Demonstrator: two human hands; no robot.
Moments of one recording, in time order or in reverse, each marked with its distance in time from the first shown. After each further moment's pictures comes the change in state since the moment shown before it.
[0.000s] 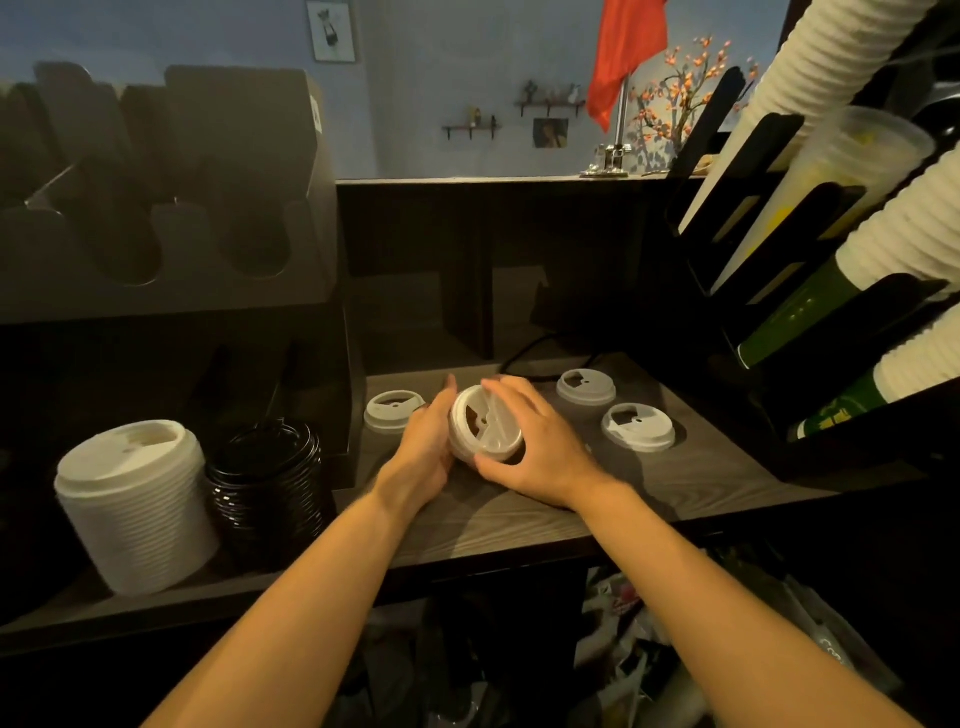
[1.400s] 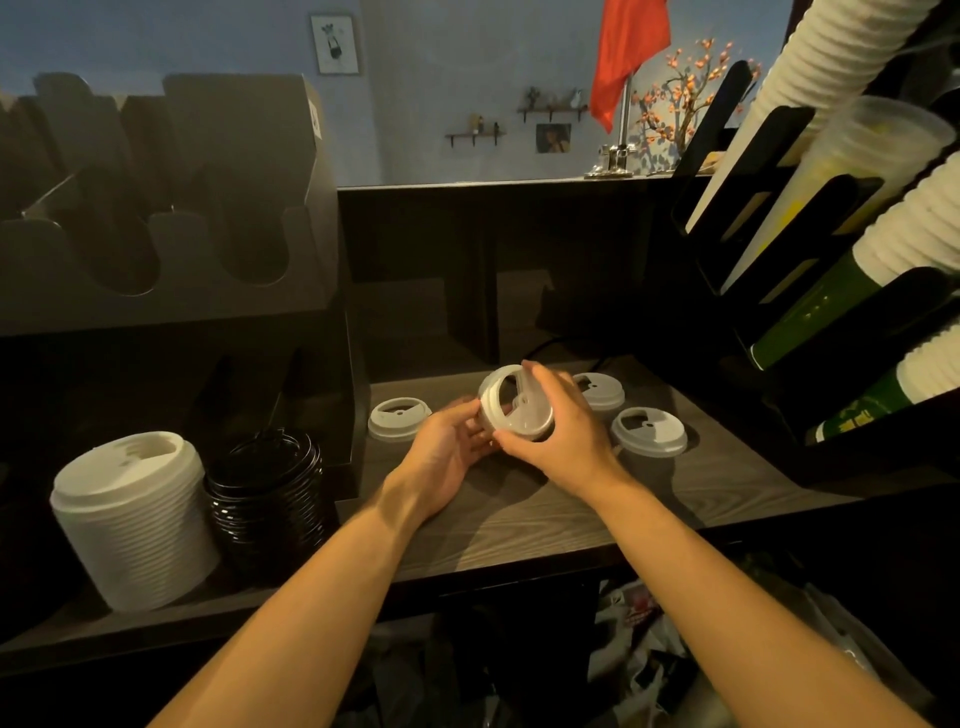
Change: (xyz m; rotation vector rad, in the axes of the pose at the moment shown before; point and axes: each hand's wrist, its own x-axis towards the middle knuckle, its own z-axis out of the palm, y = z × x) left_hand 0.001 -0.005 0.002 -0.127 -0.251 0.031; right_hand 0.007 0.019 -0.003 0.044 0.190 0.204
